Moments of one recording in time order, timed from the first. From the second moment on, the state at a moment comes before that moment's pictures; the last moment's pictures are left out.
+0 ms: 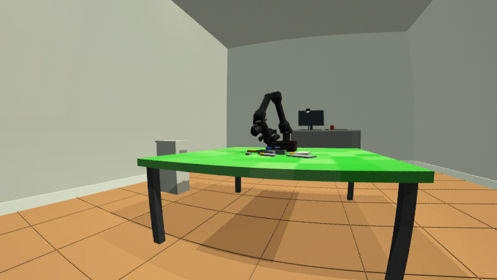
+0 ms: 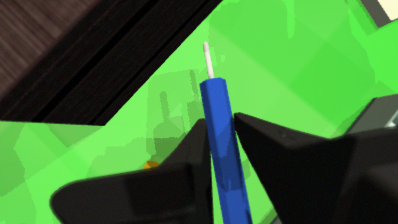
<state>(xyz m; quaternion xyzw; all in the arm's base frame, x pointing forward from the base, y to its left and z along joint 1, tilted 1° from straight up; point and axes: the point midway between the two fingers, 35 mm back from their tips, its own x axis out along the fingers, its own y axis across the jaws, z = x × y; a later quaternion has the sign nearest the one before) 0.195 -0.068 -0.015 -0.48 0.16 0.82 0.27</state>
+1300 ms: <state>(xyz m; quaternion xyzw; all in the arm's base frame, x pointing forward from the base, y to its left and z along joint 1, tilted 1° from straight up) 0.255 -0.098 0.017 -0.58 0.59 0.54 0.14</state>
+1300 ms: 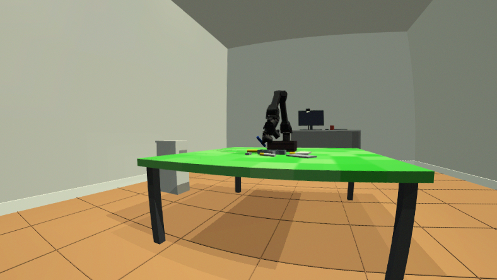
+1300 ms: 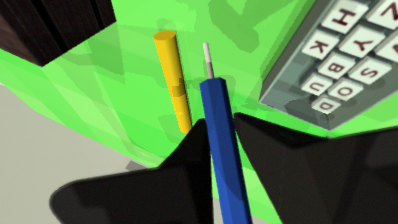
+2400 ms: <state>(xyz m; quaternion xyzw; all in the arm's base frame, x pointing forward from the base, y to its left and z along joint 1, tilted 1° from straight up) 0.316 -0.080 0.034 -0.69 0.67 0.18 0.19</state>
